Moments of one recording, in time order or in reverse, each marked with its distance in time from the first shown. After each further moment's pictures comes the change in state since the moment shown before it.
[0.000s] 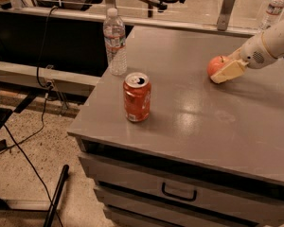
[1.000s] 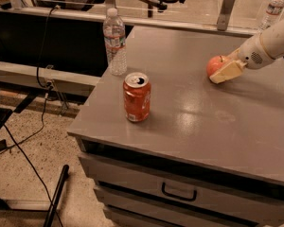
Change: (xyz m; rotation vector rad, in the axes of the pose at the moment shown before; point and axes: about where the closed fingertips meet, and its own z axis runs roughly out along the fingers) arm 0.000 0.001 0.003 -0.005 0.001 0.000
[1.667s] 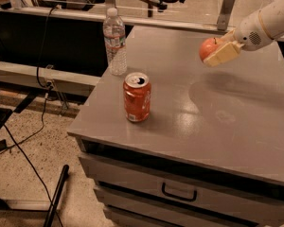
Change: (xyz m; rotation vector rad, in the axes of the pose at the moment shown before) arm -0.060 0.006 -0.026 -0.029 -0.082 -0.080
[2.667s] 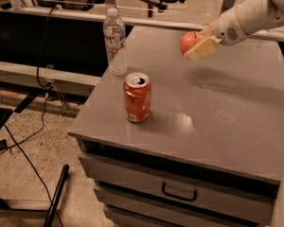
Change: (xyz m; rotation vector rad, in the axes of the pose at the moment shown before) arm -0.050 0.003 0.037 -0.023 -0.077 -0.066
